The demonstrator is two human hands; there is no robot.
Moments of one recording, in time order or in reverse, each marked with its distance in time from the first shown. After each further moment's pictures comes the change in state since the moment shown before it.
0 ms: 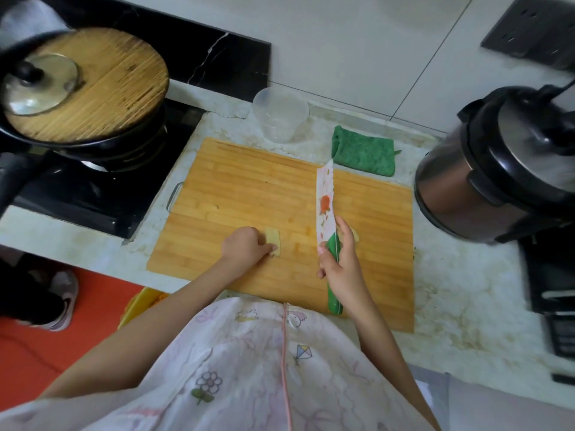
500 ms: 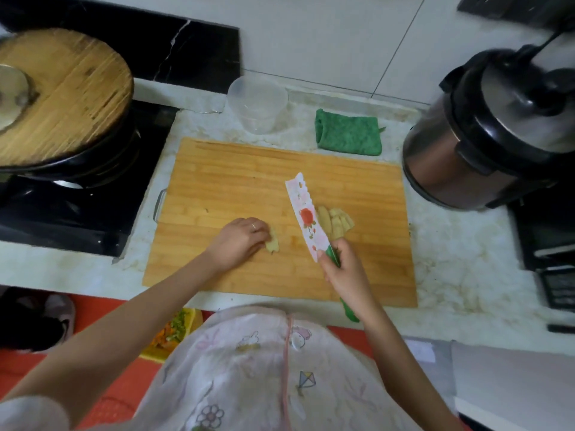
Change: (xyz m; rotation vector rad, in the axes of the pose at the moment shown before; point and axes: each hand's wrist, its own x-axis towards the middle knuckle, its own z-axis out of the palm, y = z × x) left_hand 0.036 -0.039 -0.004 0.256 0.228 1.036; right_hand -0.014 0.015 0.004 -0.150 0.096 0.169
